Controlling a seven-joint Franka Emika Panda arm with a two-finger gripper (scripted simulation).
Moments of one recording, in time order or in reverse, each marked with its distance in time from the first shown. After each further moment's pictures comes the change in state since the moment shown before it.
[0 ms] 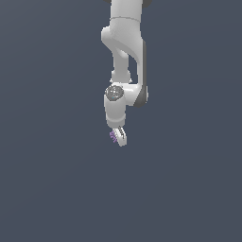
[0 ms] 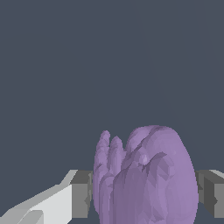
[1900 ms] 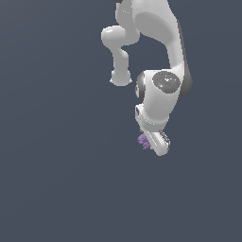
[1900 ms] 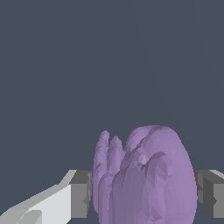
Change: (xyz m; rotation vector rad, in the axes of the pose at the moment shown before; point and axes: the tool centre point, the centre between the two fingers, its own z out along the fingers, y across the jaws) arm -0.095 -0.136 -0.110 0.002 0.003 -0.001
